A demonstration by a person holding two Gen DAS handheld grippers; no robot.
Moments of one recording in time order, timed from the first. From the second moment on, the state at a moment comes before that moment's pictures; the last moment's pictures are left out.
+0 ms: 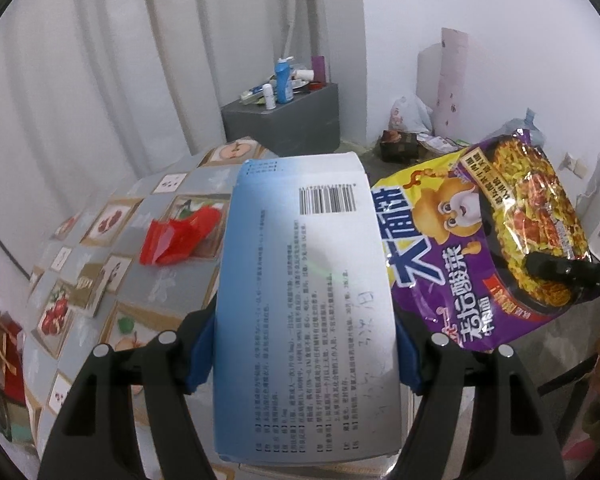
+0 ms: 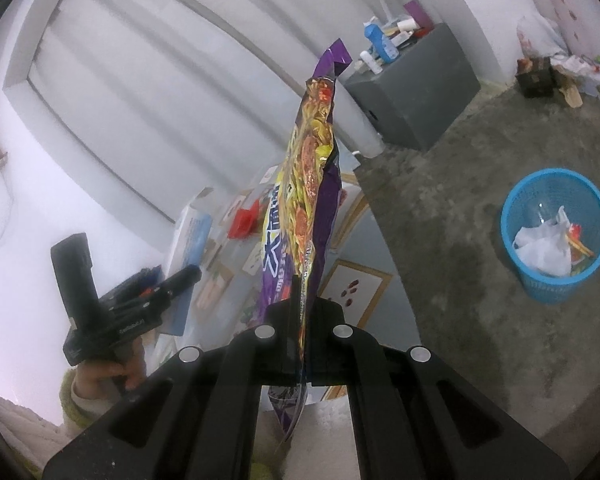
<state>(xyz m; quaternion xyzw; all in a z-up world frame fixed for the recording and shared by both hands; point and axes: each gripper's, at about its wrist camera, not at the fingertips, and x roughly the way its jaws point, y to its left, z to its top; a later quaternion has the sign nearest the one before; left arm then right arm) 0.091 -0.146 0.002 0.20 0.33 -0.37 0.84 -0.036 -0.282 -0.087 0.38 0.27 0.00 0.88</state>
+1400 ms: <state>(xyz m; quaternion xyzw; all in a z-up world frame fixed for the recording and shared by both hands) 0.066 -0.487 -0.083 0.31 0.44 -0.55 0.64 -0.145 -0.413 -0.191 0.58 0.21 -0.24 0.75</state>
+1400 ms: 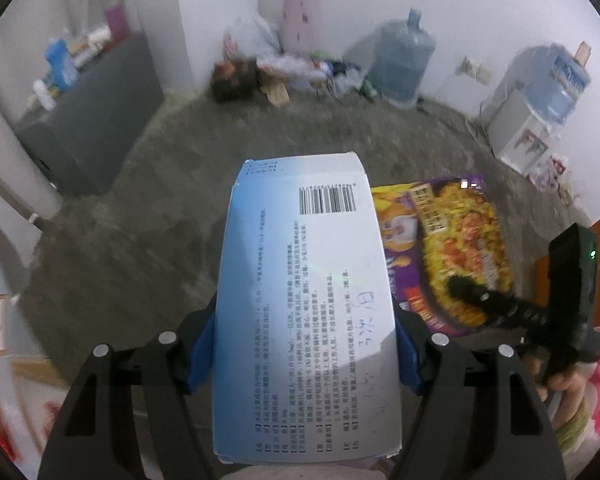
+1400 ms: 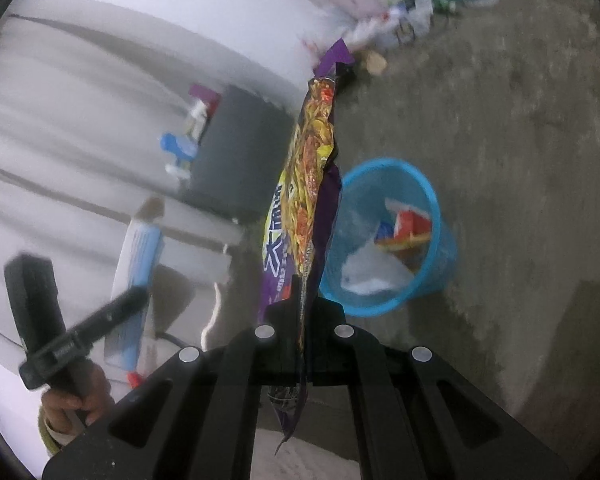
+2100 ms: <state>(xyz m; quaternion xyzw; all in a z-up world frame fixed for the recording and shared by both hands) 0.103 -0.550 -0.154 0.32 0.49 -0.48 0.65 -0.150 -0.471 -0.248 0.59 0.25 -0.32 0.70</state>
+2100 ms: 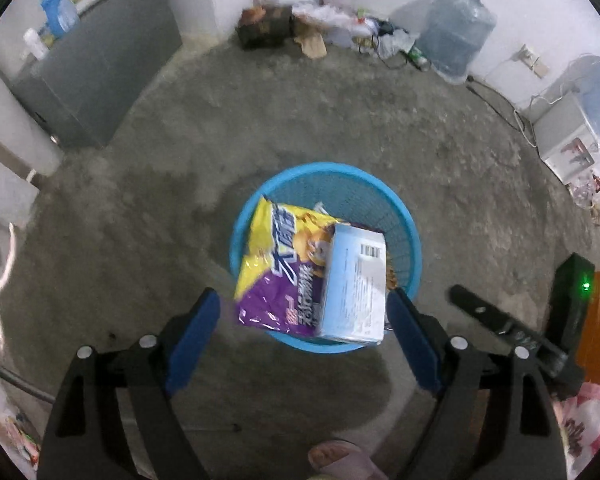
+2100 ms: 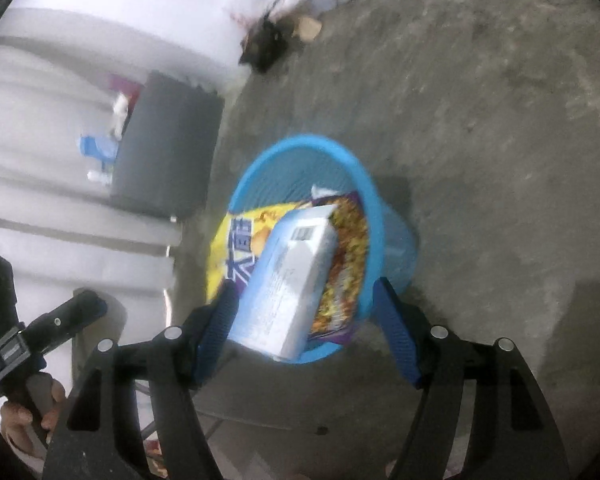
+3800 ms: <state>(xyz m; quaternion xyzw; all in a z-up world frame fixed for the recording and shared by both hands) 0.358 0.024 -0.067 0.15 0.37 -0.35 0.85 0.294 -0.110 -0.058 -0.08 0.42 0.20 0.88</state>
